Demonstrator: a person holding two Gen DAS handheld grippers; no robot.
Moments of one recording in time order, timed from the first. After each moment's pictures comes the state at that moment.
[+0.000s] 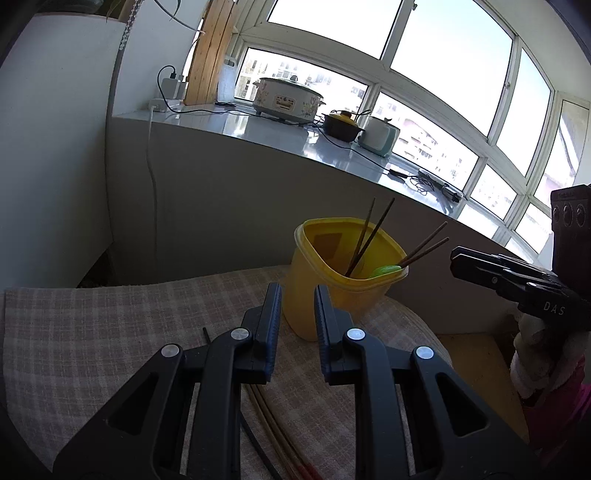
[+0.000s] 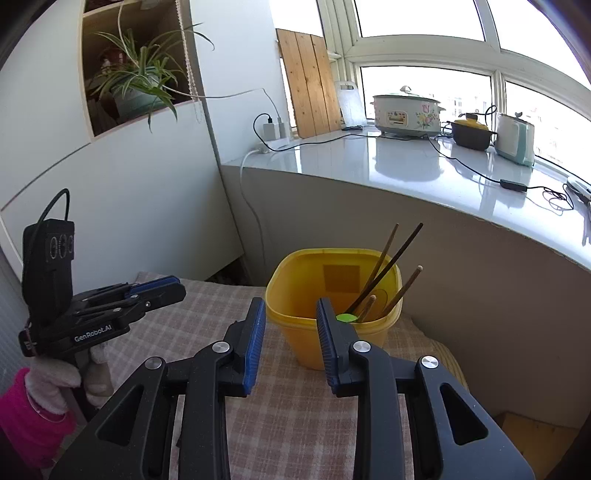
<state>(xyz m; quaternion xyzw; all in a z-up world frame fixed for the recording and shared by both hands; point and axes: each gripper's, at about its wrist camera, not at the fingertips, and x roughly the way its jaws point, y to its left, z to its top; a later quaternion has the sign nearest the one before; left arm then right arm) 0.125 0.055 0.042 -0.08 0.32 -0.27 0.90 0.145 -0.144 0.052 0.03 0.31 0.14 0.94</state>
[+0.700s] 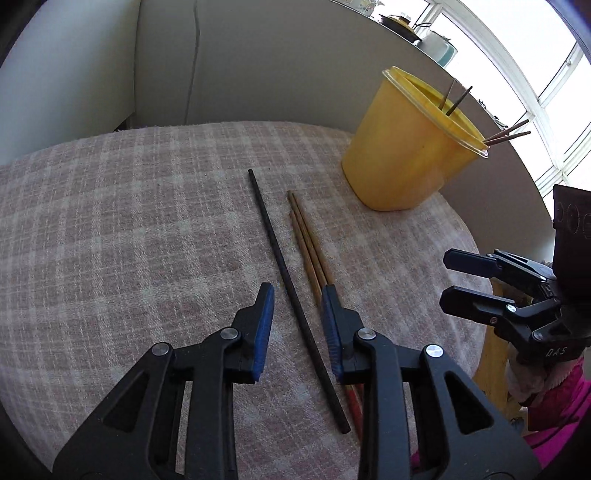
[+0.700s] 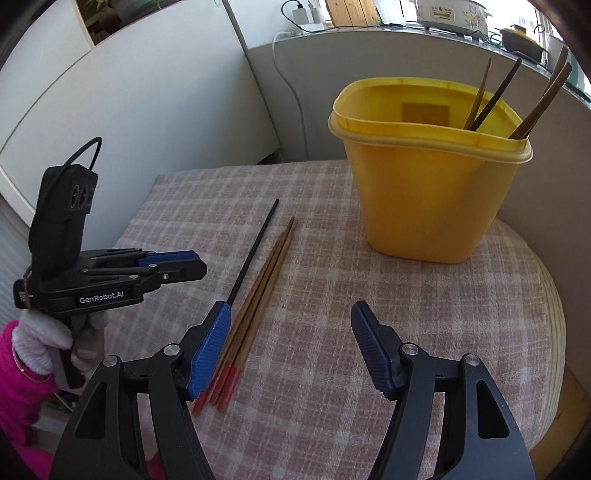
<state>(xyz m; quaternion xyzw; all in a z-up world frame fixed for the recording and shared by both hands) 0.125 0.079 -0.066 -0.07 0.51 -0.23 0.82 0.160 -0.092 -0.068 0.05 0.48 0.20 0.85</state>
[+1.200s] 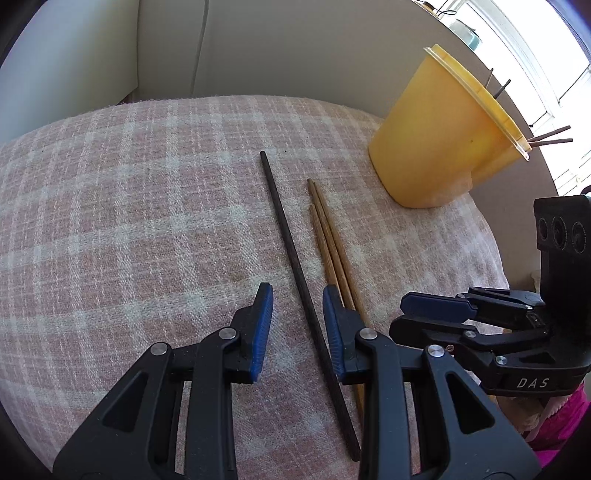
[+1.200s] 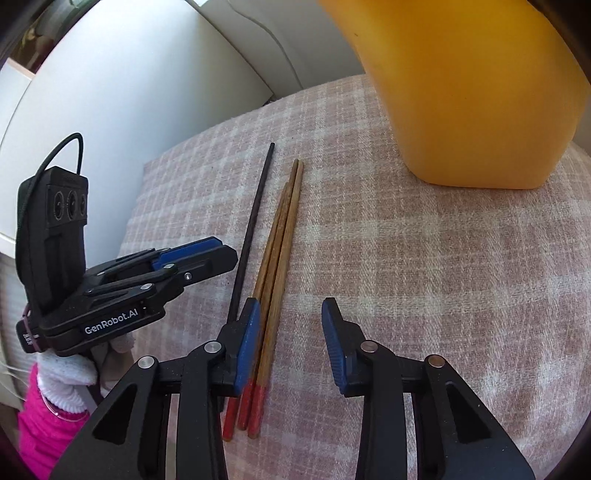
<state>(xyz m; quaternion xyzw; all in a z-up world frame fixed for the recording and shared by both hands) 0.158 0.063 -0.093 -0.08 0.55 -0.21 0.81 0.197 -0.069 -0.125 0.15 0.57 0.22 0.78</state>
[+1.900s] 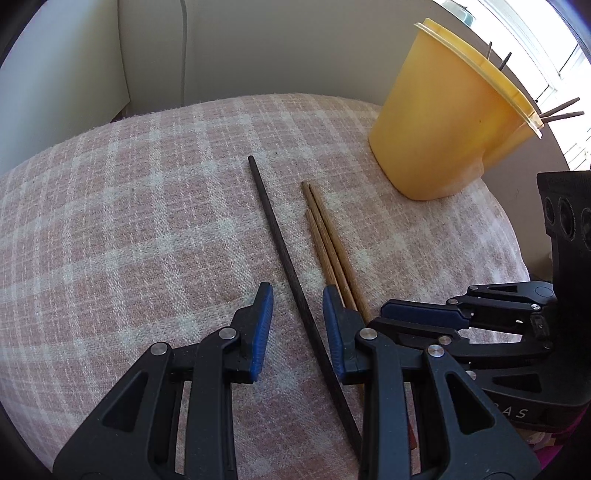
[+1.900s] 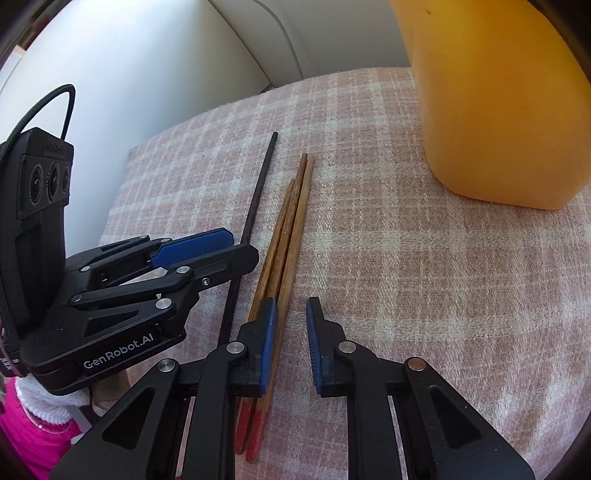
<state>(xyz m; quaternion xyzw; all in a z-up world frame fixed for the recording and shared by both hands) 0.187 -0.004 -0.110 -0.02 0.54 -0.21 0.81 0.217 -0.031 -0.142 0.11 0.58 0.20 0.78</state>
